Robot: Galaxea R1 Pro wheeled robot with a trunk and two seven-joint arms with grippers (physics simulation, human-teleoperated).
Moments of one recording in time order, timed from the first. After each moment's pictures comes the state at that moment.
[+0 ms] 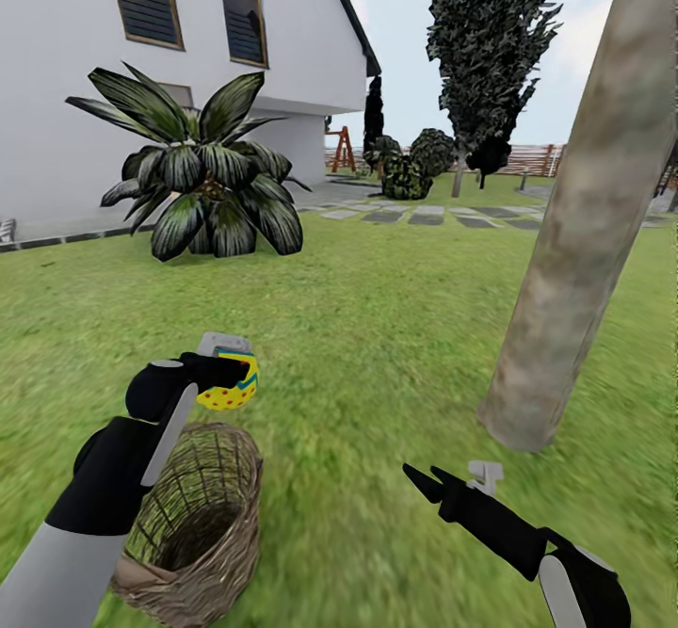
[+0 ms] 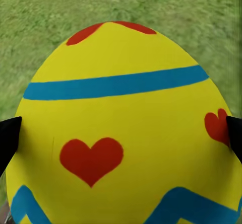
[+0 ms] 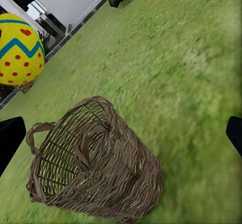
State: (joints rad) left arm -0.66 0.13 -0.20 -1.54 0.13 1.04 0.11; right arm -0.07 0.03 -0.19 -1.59 -0.37 0.63 0.67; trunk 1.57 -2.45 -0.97
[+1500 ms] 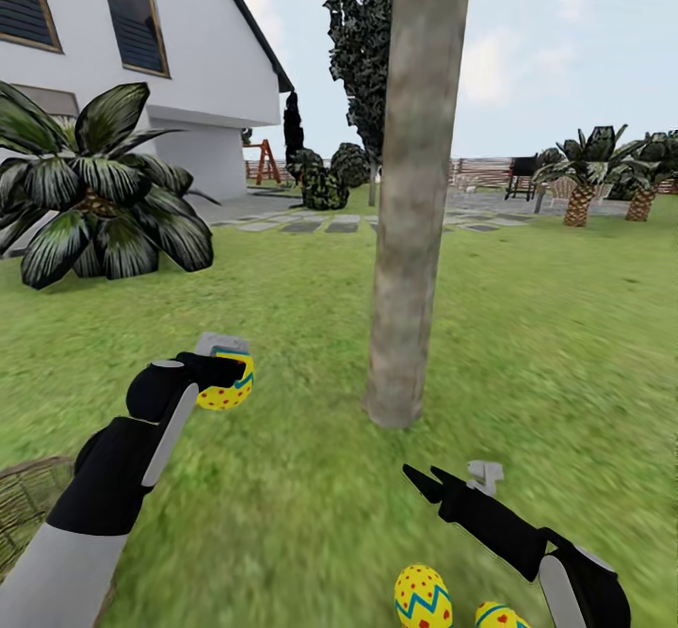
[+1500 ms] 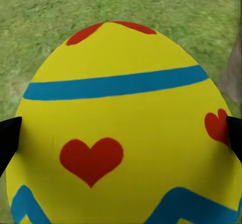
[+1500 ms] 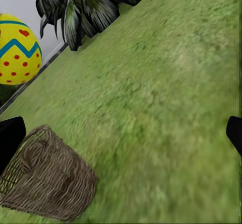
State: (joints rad) left arm -0.66 0.13 -0.20 -1.54 0.13 1.04 0.16; right arm -0.07 0.03 -0.19 -1.59 -0.36 0.63 0.67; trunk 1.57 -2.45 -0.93
